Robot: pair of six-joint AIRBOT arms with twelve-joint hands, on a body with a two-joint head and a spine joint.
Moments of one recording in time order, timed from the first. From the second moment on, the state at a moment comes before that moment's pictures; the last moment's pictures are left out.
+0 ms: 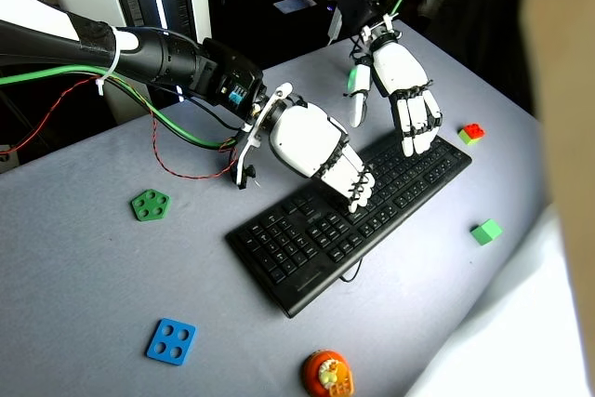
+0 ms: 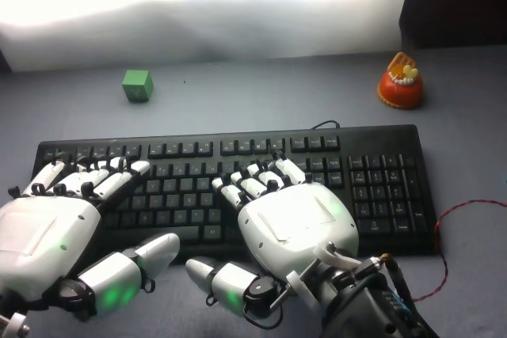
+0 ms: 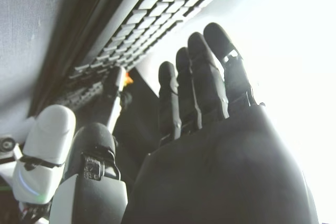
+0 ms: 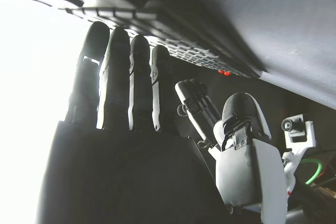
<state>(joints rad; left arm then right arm) 1.07 -1.06 0.79 -0.65 -1.35 1.29 -0.60 -1.60 0.93 1.04 1.10 -1.97</state>
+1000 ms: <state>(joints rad) 1.09 -1.14 0.88 -0.64 -1.38 1.28 -0.61 -1.59 0.93 1.02 1.12 -1.94</state>
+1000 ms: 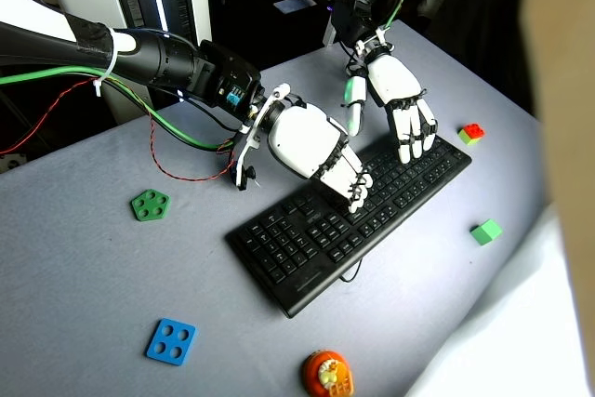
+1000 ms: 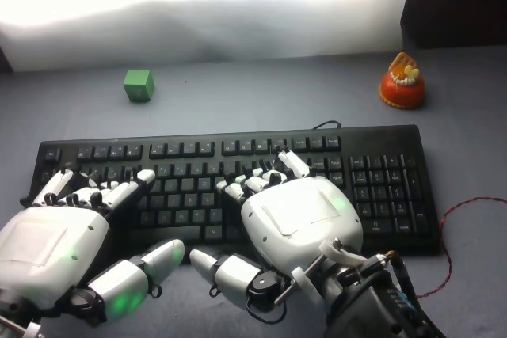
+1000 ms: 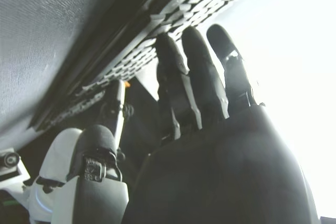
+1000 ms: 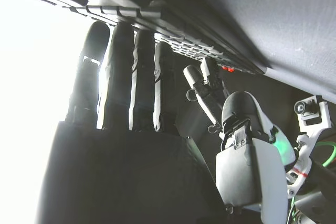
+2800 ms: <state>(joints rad) 1.09 -1.15 0.88 -0.64 -1.40 1.27 -0.61 -1.59 0.93 1.02 1.14 -1.94</state>
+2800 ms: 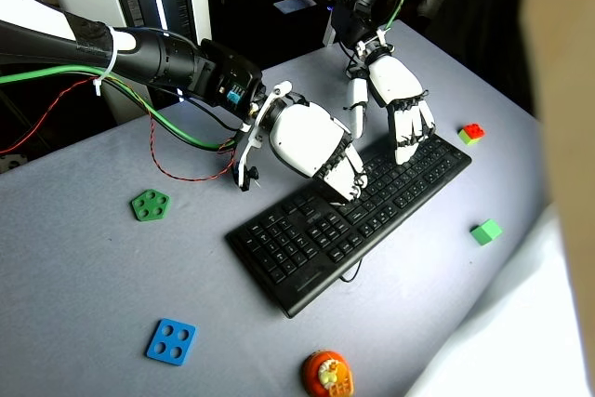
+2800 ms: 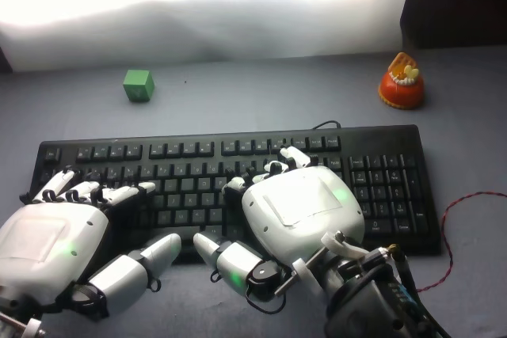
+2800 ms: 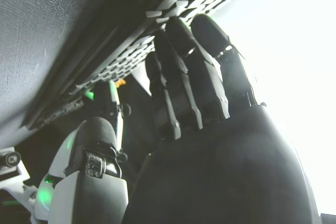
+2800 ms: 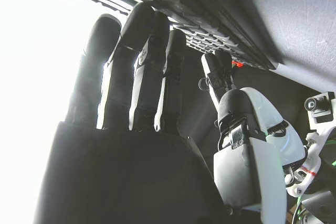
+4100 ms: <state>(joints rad) 0.98 -1.09 0.91 -0.65 -1.23 1.52 -0.58 -1.56 0.92 1.04 1.09 -1.95</state>
